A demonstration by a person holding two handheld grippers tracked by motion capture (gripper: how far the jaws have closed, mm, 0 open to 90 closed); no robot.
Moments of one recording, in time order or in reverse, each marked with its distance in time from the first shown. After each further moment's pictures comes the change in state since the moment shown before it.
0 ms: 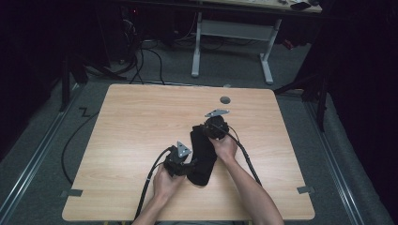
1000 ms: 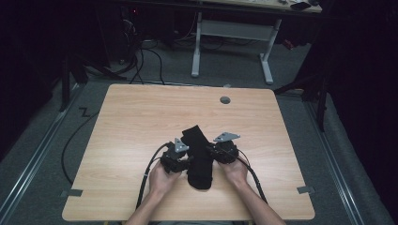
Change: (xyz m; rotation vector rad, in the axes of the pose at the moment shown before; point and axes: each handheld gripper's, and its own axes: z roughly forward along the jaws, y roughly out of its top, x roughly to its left) left arm 0.020 0.010 -0.009 0.046 -0.044 -0.010; right arm 0.019 -0.071 -0.044 0.010 0.076 -0.041
